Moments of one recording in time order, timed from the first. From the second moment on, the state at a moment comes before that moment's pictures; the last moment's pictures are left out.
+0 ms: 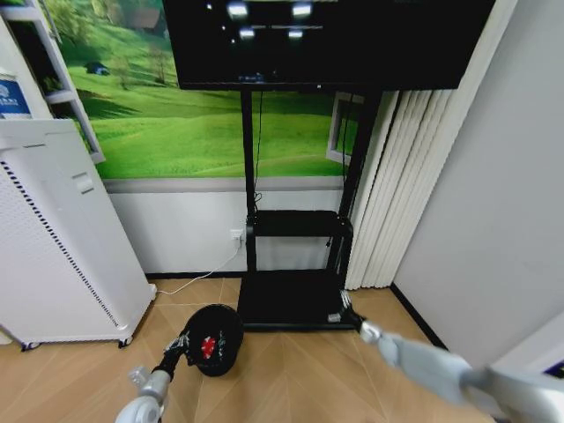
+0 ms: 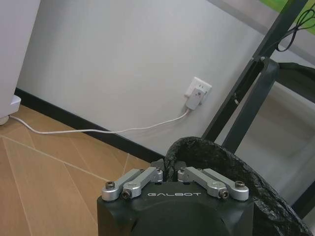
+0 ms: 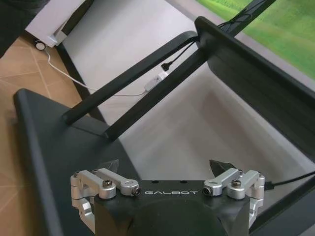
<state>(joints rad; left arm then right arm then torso) 1.34 -0.95 -0.29 -1.49 -1.09 -0.29 0.07 -0.45 0.82 -0.96 0.81 0.10 0.80 0.53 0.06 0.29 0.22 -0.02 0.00</state>
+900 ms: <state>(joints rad) 1.39 -0.96 -0.29 -1.50 -1.08 -0.29 0.09 -0.49 0.86 -0.97 0.78 -0.10 0.80 0.63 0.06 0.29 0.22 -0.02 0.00</state>
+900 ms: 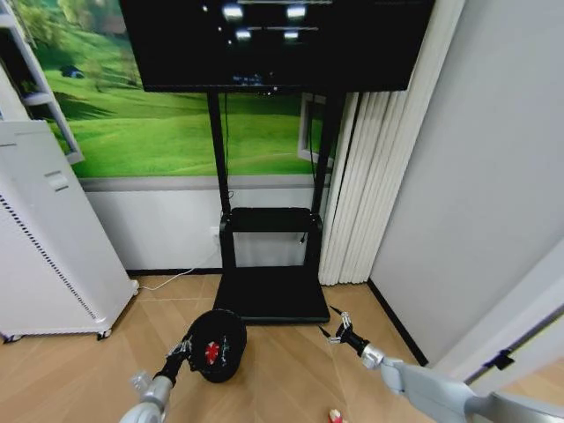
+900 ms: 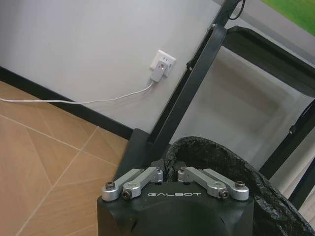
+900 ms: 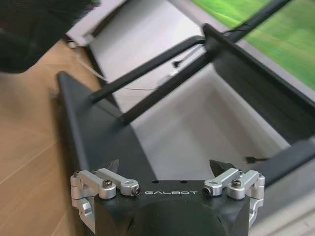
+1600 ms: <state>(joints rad) 1.56 -0.96 -0.34 -1.55 -1.02 -0.32 0.12 -0.60 0.79 -0.97 0.73 0.01 0.80 0.56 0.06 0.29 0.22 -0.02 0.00</state>
